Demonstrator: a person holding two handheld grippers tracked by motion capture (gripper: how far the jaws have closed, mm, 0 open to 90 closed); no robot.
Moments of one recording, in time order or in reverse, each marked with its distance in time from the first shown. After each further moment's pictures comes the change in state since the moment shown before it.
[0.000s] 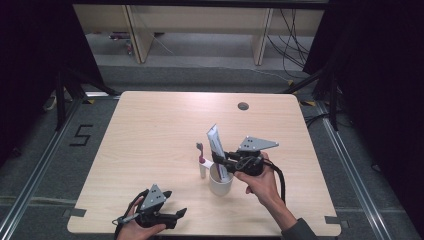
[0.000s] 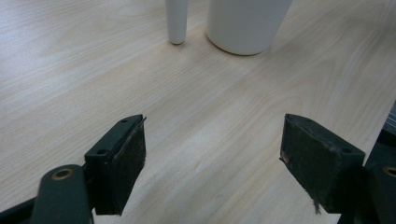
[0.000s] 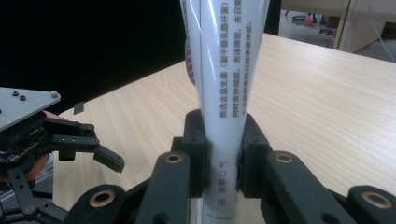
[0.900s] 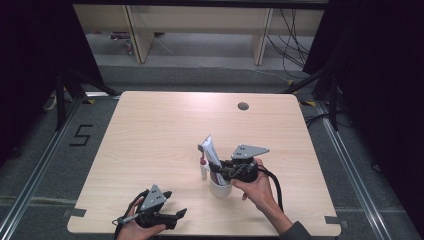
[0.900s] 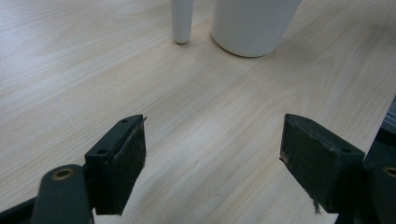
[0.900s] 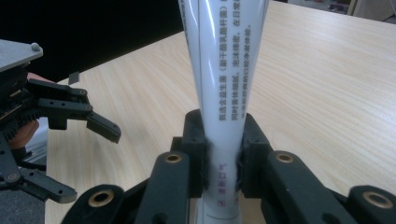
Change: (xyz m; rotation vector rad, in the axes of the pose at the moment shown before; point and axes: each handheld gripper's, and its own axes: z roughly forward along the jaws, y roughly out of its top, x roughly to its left) left arm 0.000 0.000 0.000 0.003 0.000 0.007; right arm 0.003 -0.021 0.015 0.093 0.003 -0.019
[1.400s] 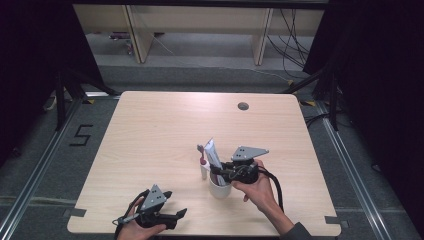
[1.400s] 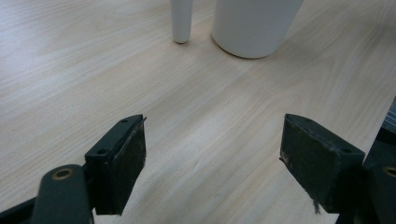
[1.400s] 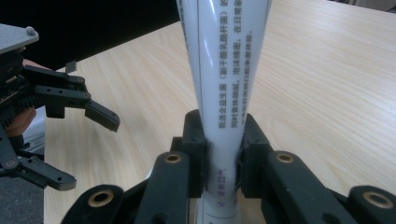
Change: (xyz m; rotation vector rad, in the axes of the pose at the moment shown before) left arm -0.001 -0.001 0.000 0.000 -0.005 0.000; right arm 0.001 -0.004 -0.001 0.025 -0.024 -0.015
